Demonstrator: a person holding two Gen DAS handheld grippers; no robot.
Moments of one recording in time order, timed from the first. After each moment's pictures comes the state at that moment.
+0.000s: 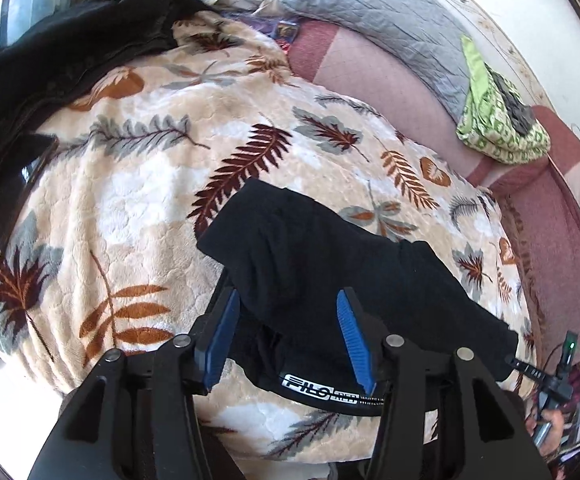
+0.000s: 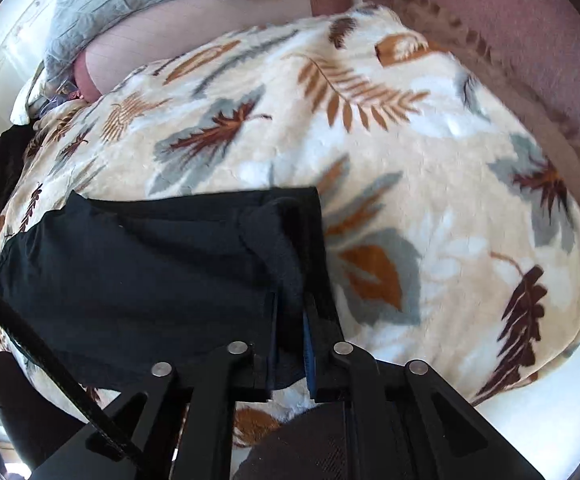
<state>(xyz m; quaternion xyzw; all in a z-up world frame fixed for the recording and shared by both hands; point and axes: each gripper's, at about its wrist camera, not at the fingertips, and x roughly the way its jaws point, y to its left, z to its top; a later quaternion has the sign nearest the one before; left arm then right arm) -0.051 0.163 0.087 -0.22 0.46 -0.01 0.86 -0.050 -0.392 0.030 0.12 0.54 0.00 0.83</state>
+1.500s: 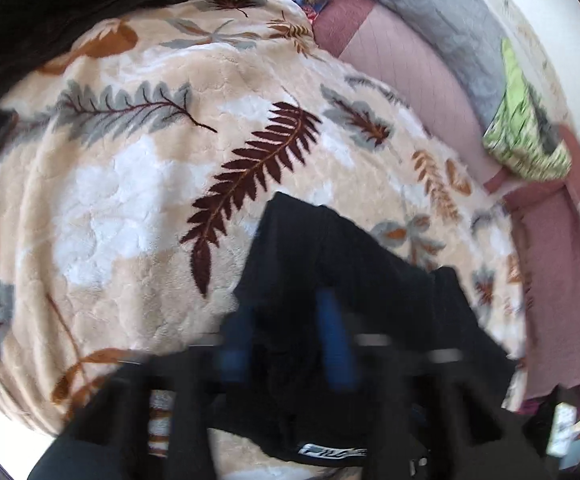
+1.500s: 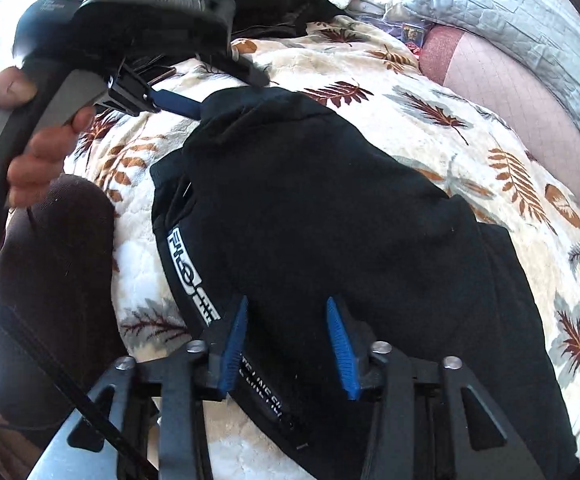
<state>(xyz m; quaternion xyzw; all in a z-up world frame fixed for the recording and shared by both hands) 0.015 0.185 0.048 -0.24 0.51 -0.01 0.83 -0.058 -0.047 0.037 -0.19 0.43 0.36 0.80</state>
